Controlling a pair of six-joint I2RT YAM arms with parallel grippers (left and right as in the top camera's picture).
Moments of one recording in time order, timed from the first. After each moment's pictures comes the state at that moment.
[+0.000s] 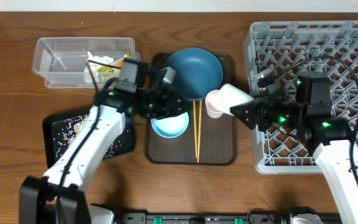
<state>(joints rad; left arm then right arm) -0.27 1.50 1.07 -0.64 0.73 -0.40 0.08 1.22 0.96 -0.61 -0.70 -0.09</state>
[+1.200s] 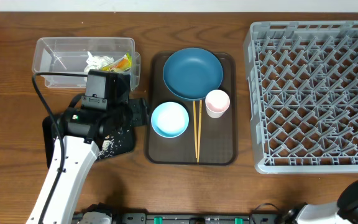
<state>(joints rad) -0.18 1.23 1.07 -0.88 0.28 -0.29 -0.72 1.68 1.61 -1.21 0.17 0.18</state>
